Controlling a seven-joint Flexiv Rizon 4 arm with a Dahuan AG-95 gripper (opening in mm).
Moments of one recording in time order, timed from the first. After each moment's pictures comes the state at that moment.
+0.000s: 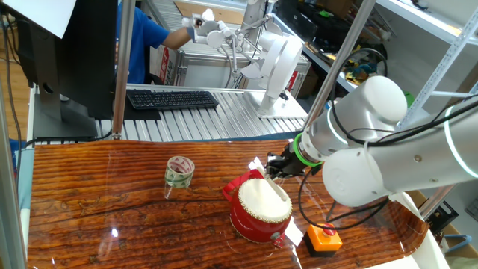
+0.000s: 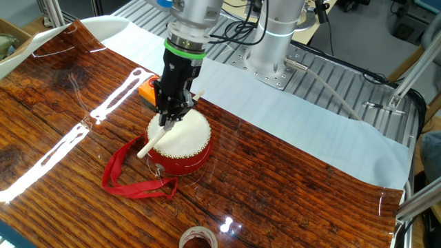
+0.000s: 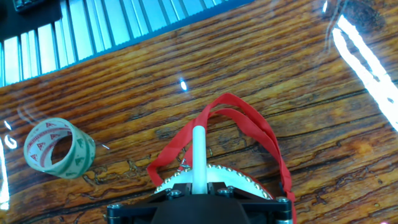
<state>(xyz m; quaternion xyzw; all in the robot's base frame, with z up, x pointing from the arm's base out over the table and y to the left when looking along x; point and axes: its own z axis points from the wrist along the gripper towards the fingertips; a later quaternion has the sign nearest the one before) 0.555 -0.055 0.154 0.16 0.96 0.05 0.22</state>
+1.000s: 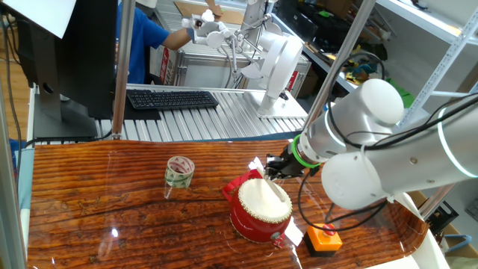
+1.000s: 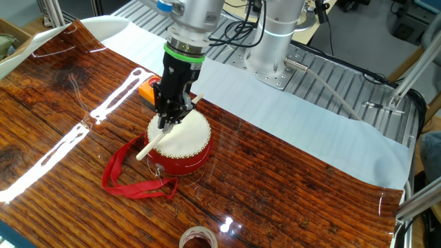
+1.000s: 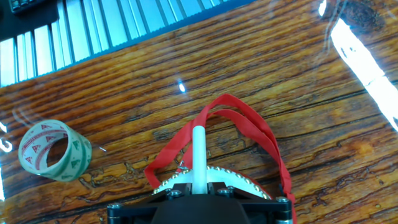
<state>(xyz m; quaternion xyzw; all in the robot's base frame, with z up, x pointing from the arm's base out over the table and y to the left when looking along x) 0.559 -0.058 0.149 0.16 0.96 0.04 0.22</state>
